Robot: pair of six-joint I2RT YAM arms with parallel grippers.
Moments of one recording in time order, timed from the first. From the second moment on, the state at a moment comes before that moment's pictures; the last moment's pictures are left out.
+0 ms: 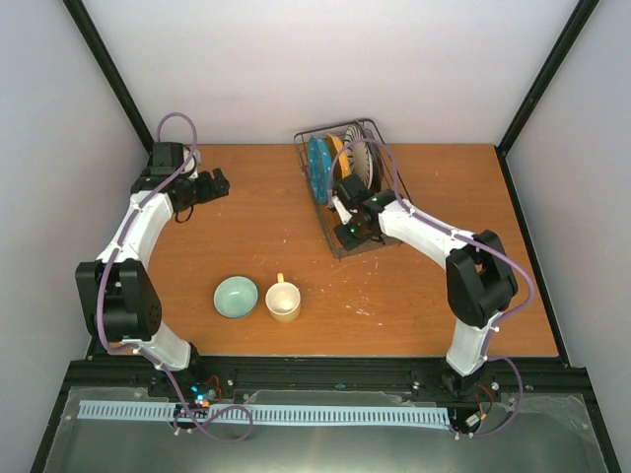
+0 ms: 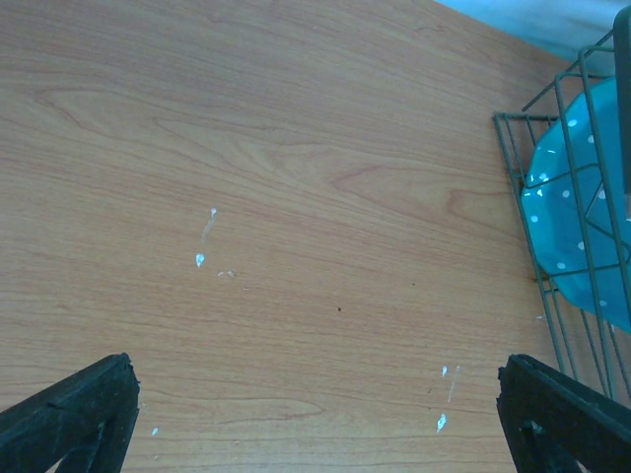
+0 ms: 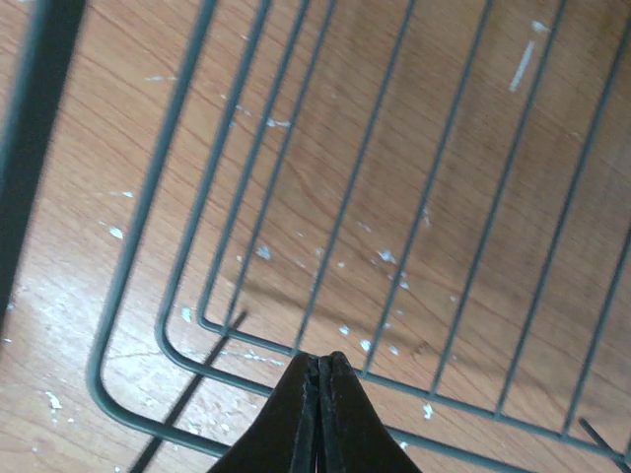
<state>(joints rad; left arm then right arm) 0.04 1.58 1.33 -0.61 0.22 -0.30 0.62 1.80 1.39 -0.76 0.05 -0.01</state>
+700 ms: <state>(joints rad) 0.05 1.49 1.18 -0.59 0.21 -0.29 0.74 1.96 1.71 -1.00 -0.10 -0.07</state>
